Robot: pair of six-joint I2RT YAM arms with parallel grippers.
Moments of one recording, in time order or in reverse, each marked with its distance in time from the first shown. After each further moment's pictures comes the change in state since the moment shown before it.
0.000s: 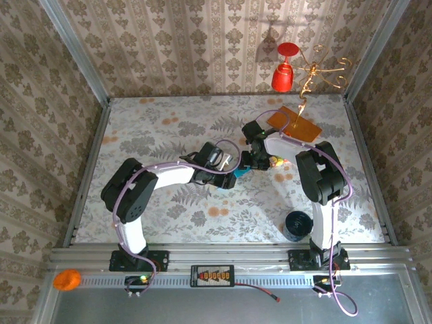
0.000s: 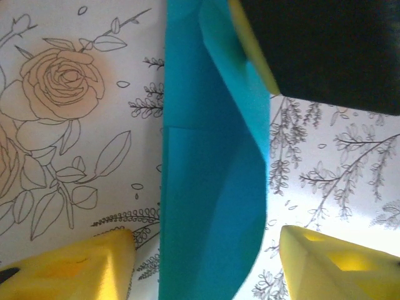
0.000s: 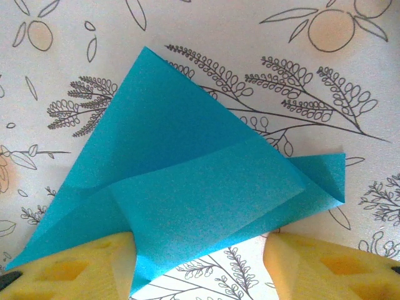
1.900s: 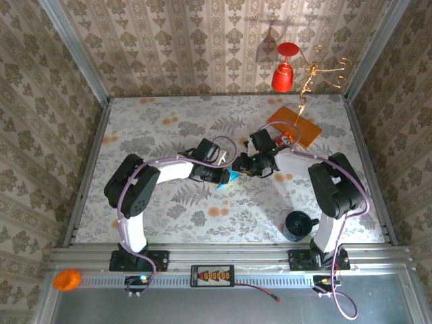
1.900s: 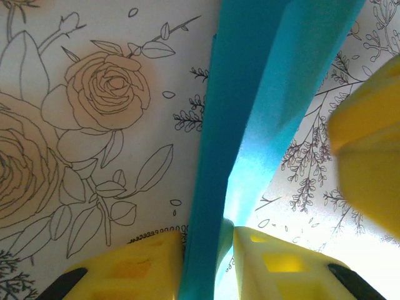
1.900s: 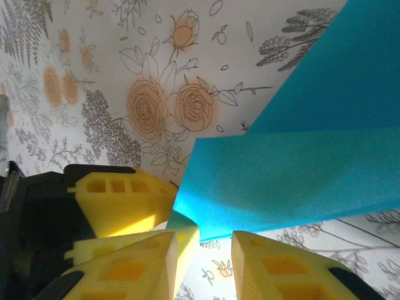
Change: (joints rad) left arm 0.055 0.050 0.036 -0.021 0.071 -0.035; right arm 0.013 -0.205 -0.328 0.472 -0.373 0.219
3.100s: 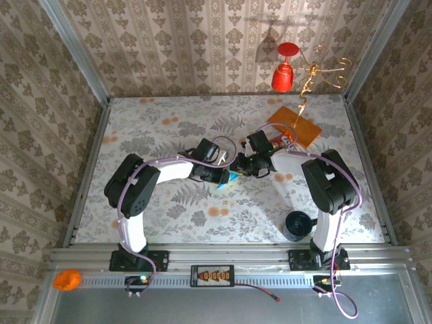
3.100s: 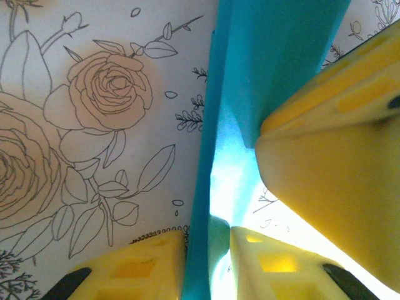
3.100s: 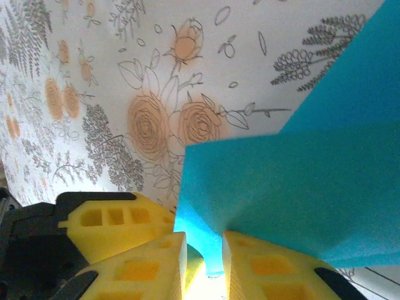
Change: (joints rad) left arm 0.001 0.002 0.000 0.000 0.003 0.000; right arm 0.005 0.058 0.005 0.088 -0.019 0.046
